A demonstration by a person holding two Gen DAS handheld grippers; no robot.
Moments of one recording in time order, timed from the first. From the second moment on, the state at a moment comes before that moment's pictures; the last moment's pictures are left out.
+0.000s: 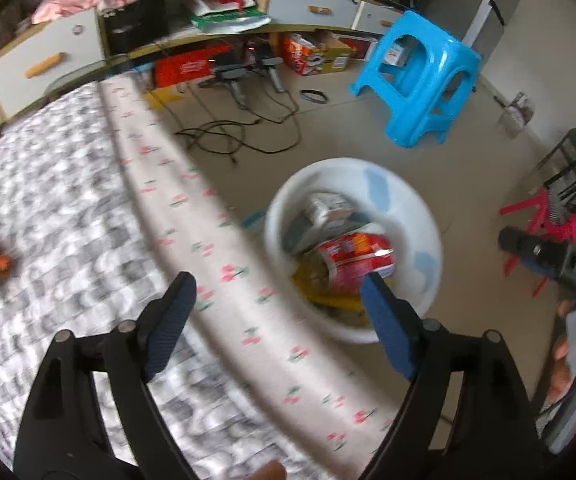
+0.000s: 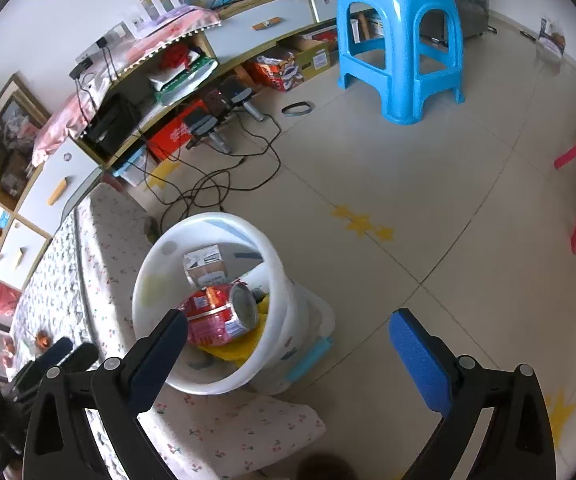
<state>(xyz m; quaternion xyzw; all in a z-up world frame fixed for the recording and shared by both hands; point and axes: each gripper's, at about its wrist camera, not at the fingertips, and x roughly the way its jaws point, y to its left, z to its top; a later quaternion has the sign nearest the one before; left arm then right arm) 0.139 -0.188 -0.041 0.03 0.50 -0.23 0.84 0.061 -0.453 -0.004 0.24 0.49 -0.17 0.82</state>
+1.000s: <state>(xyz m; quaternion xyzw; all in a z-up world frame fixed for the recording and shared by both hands) 0.166 0.087 -0.050 -0.12 0.52 0.04 0.85 0.166 -0.234 -0.006 0.13 0.52 -0.05 0.84</state>
